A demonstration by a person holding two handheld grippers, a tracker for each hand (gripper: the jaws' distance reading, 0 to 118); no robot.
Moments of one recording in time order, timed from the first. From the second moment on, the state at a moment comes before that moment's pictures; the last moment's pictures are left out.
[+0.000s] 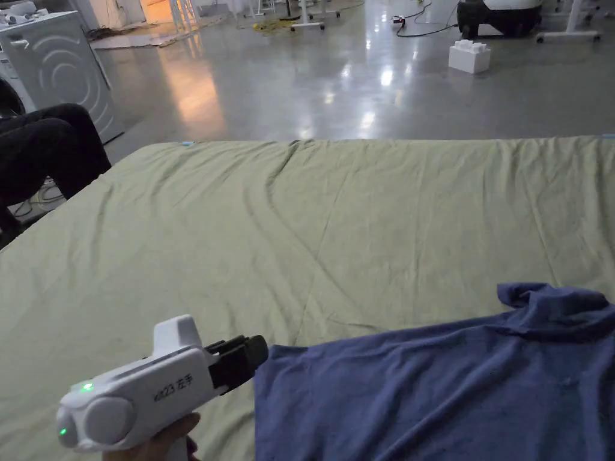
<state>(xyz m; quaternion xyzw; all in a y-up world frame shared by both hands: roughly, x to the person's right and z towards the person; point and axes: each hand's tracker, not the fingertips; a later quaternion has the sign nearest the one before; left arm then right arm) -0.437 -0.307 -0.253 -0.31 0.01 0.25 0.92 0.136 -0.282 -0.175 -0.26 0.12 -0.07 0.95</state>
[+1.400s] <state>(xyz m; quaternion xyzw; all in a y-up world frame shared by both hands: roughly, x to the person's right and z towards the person) -0.407 -0.395 -0.416 -0.60 0.06 0.01 0.80 0.183 -0.285 -0.510 -0.38 0.18 -0.04 0.91</state>
